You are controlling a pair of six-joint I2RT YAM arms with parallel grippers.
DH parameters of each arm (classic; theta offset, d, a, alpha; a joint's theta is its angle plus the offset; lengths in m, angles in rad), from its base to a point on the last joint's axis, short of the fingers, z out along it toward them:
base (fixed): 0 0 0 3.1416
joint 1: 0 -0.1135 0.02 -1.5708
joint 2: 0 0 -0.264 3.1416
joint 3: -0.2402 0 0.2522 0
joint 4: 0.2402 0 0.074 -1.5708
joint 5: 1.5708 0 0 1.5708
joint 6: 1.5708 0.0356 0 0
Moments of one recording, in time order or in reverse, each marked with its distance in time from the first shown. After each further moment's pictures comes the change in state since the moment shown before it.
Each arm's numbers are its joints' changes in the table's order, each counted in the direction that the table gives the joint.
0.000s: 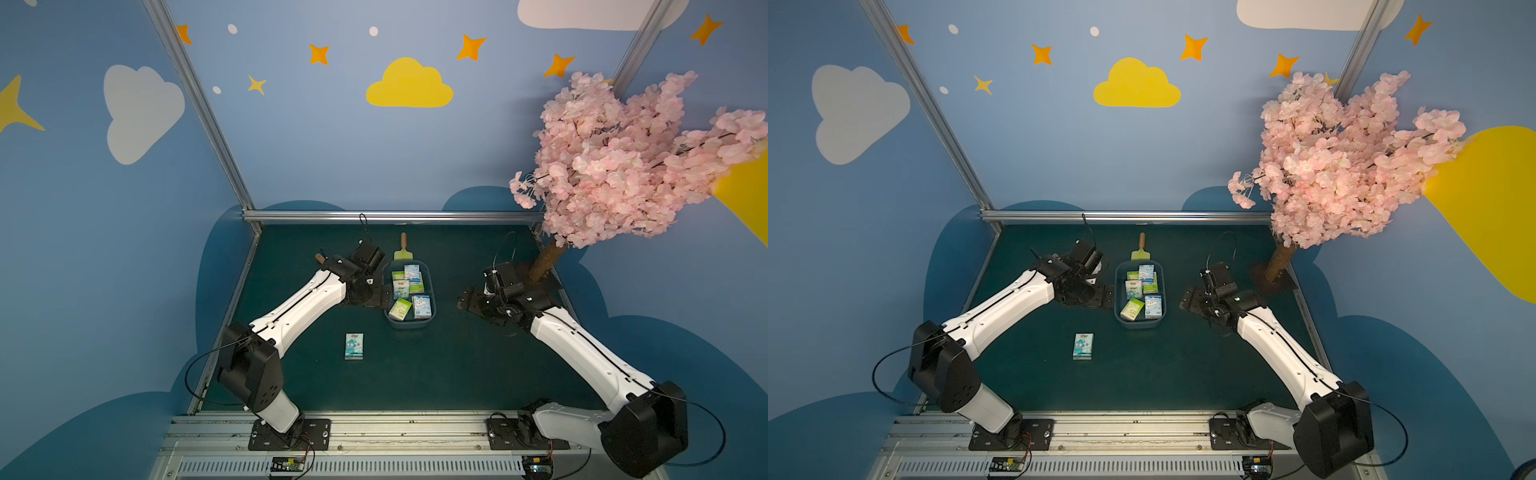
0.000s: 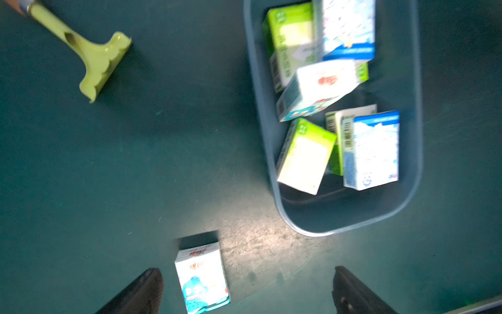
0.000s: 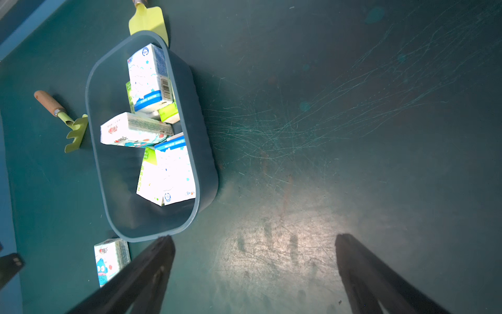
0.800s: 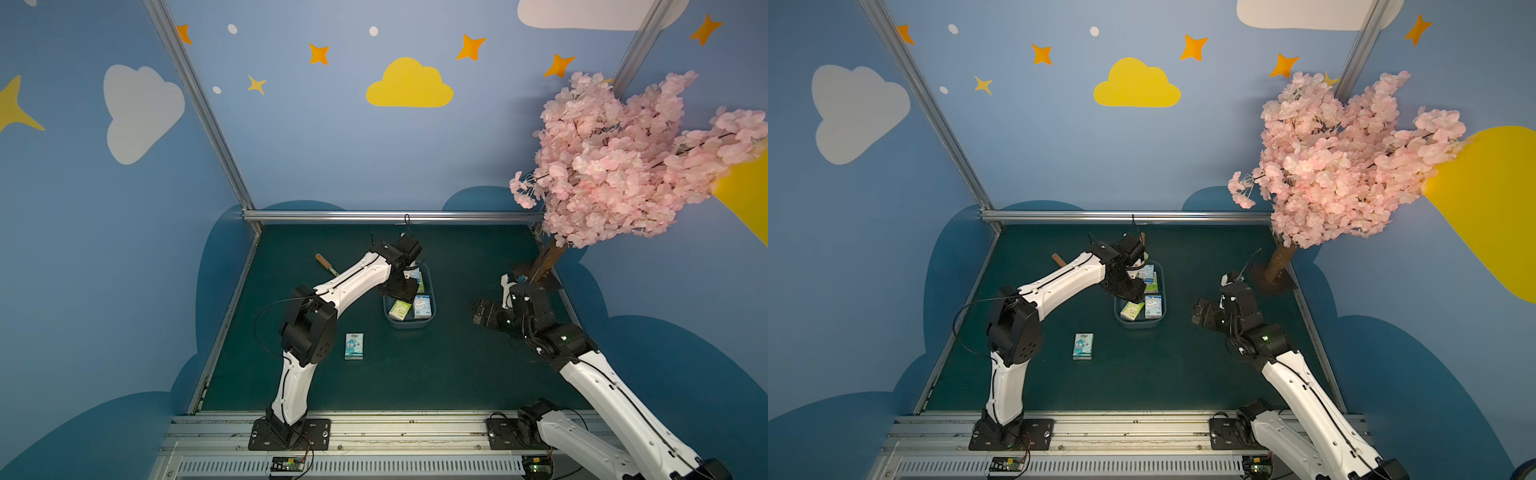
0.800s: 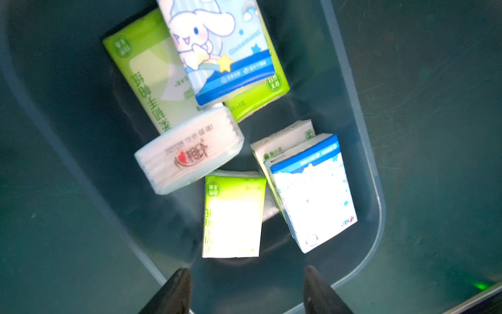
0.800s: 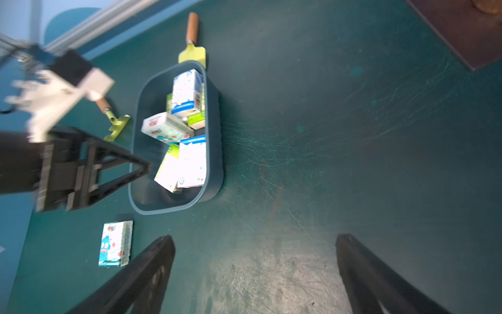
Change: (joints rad) left arm 0.090 -0.475 -0.418 0.078 0.079 0.158; right arm 0.013 0.377 0.171 -0.054 0.014 -0.167
